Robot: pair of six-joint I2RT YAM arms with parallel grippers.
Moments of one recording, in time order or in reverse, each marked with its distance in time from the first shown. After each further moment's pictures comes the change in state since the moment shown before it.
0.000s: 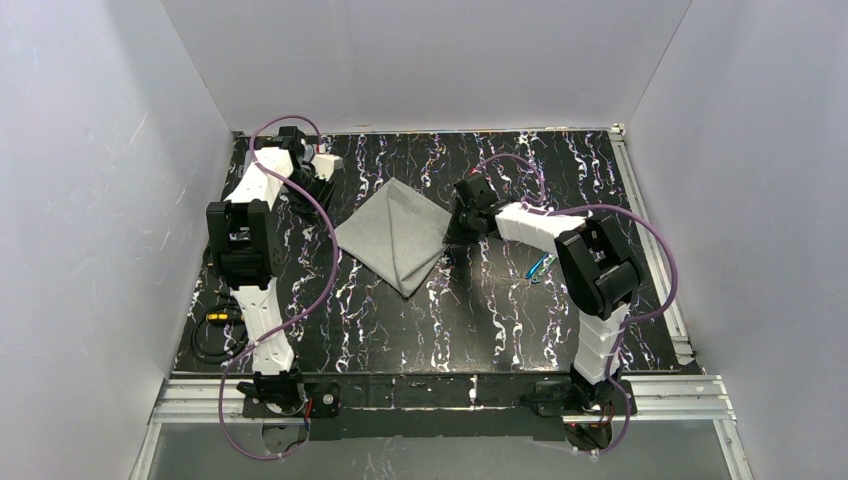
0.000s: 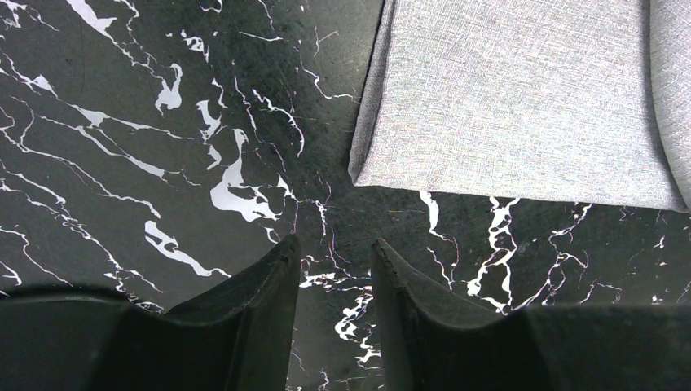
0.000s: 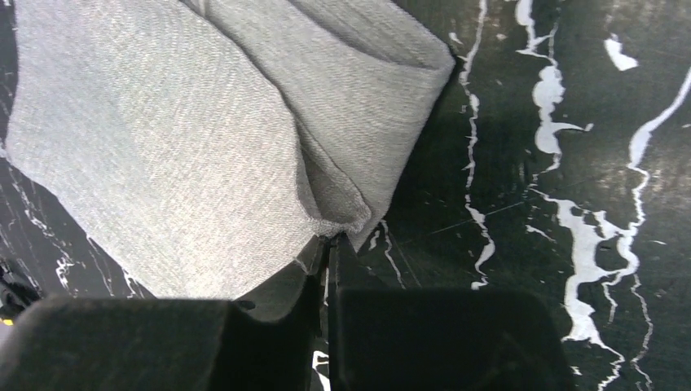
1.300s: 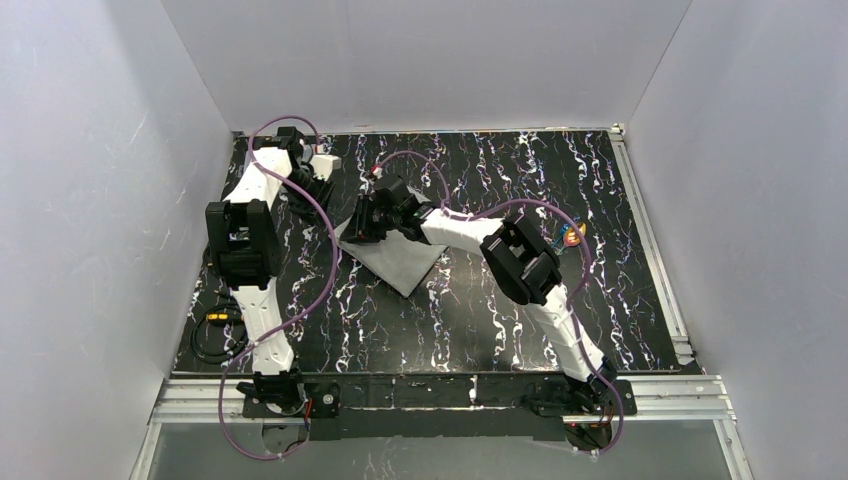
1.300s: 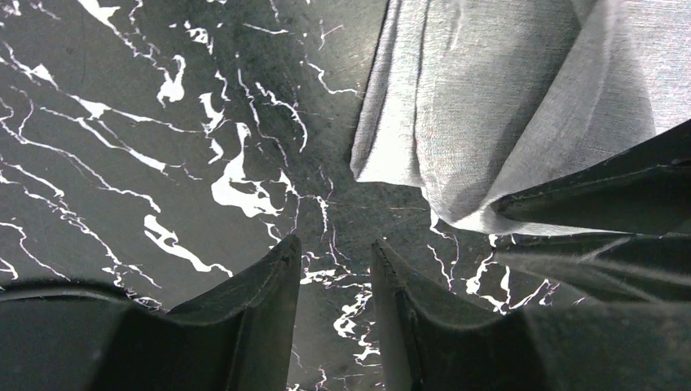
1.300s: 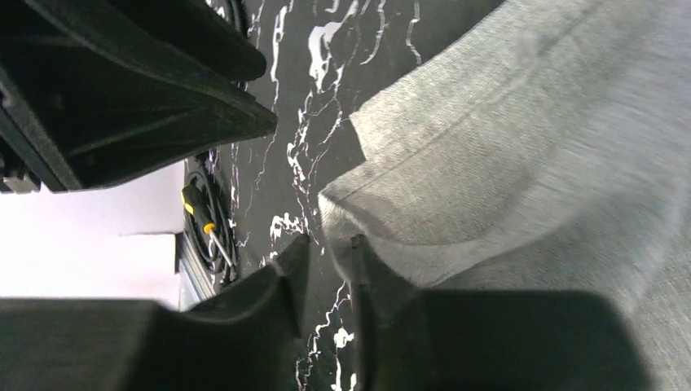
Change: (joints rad) left arm 0.004 0.000 0.000 -0.007 -0.002 -0.011; right arm 0.256 0.435 0.521 0.294 -0.303 0.089
